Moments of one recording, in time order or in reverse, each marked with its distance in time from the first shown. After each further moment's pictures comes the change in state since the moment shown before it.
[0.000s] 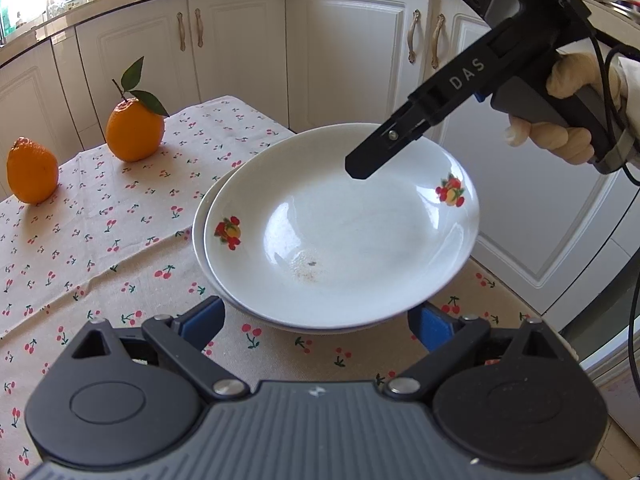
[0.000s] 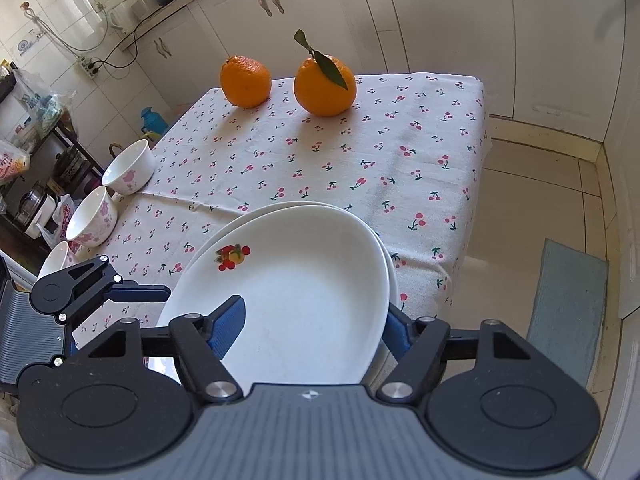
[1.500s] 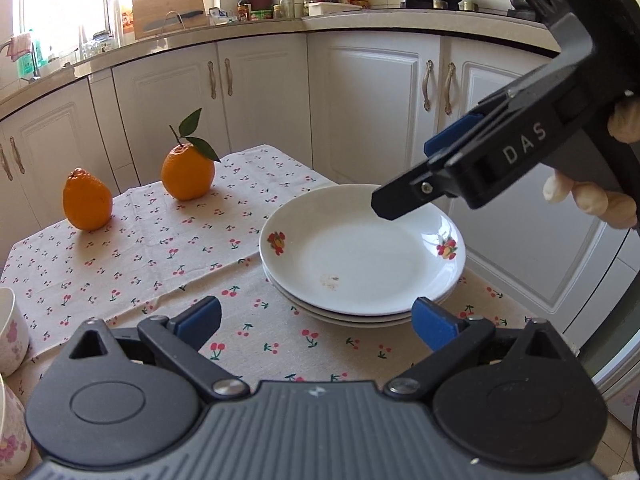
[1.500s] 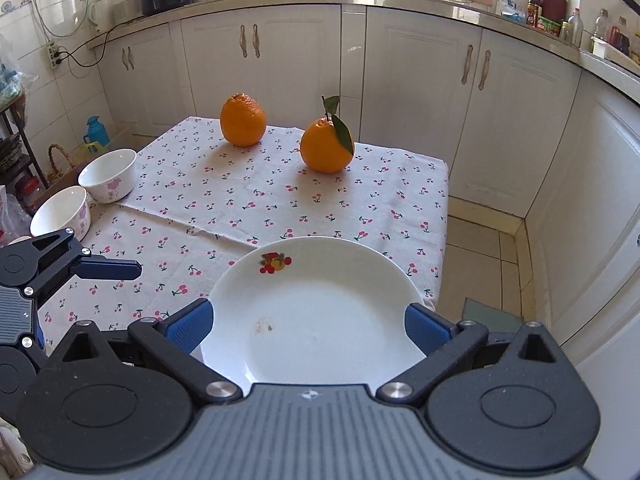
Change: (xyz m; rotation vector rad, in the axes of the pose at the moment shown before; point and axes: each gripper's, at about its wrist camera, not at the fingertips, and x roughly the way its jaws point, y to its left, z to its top) left arm -0.059 0.020 -0.017 -0.006 -0.155 0.072; right arm -0.025 0.125 -0.024 -0.110 -0.200 -0.332
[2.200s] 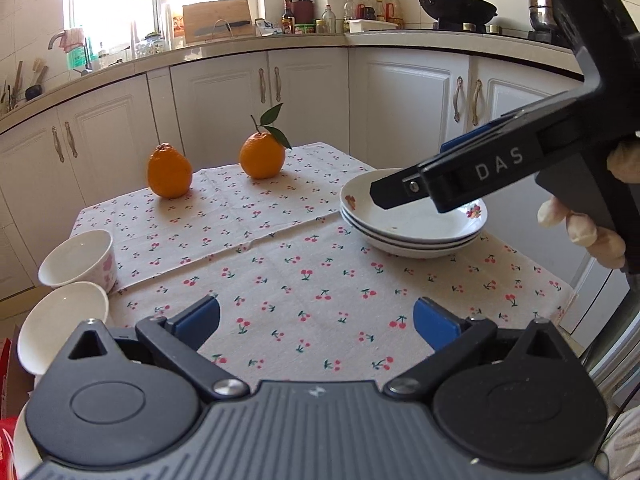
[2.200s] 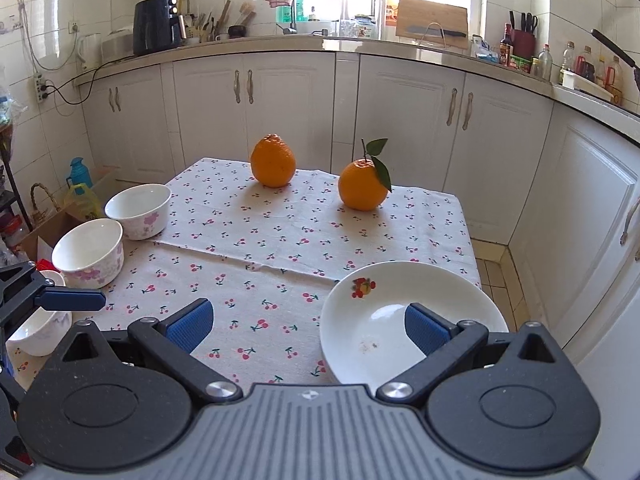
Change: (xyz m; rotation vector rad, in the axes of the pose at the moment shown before) left arm -0.091 0.046 -0.062 -0.045 -0.040 0.088; right arm -0.014 0.118 -0.018 0.018 -0.152 -0.073
